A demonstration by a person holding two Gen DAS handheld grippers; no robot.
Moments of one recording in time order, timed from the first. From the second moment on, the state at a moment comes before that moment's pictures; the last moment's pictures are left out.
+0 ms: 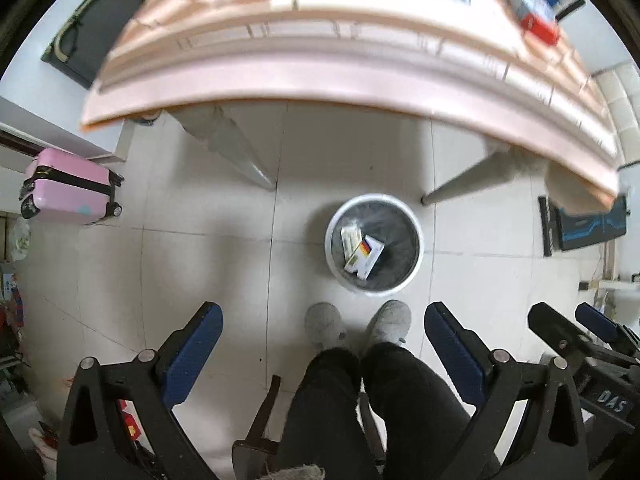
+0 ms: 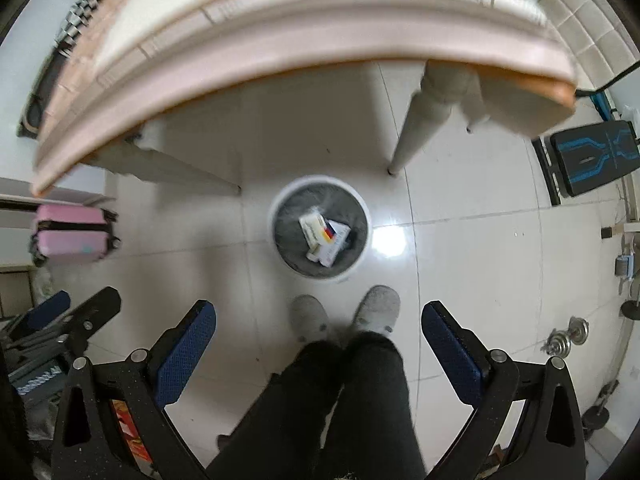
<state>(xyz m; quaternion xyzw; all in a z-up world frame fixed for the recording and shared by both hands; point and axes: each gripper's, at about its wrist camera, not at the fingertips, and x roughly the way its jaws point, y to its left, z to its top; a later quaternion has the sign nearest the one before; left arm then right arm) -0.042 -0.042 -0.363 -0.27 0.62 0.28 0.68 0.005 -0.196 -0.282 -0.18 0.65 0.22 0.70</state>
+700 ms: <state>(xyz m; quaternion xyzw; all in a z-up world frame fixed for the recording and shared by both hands) 0.142 0.106 -0.342 -0.48 0.54 0.41 0.56 0.301 -0.013 -0.226 -0.20 0.64 0.22 0.71</state>
